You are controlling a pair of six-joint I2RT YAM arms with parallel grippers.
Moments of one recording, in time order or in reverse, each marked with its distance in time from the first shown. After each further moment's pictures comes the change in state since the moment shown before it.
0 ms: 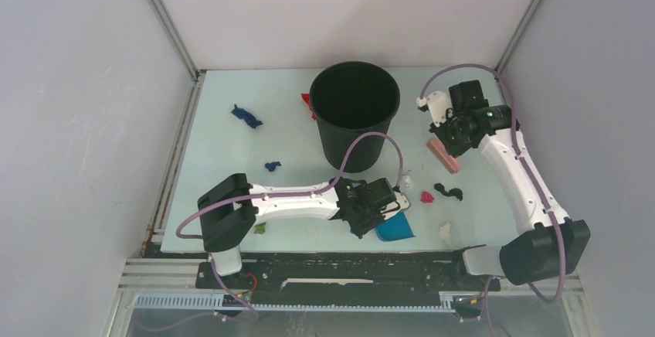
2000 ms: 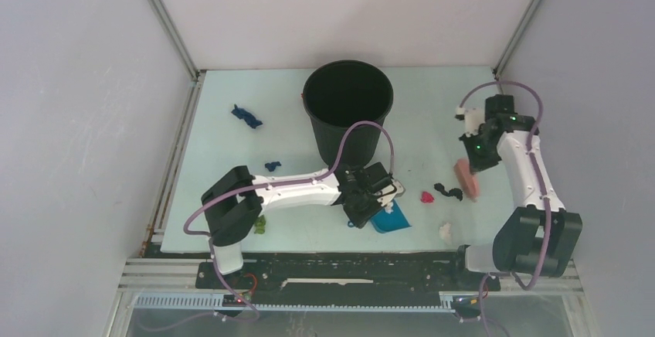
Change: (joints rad) left arm 0.092 0.043 0.062 -0.079 0.083 -0.039; right arm -0.393 0.021 -0.152 0.034 -0.029 0.056
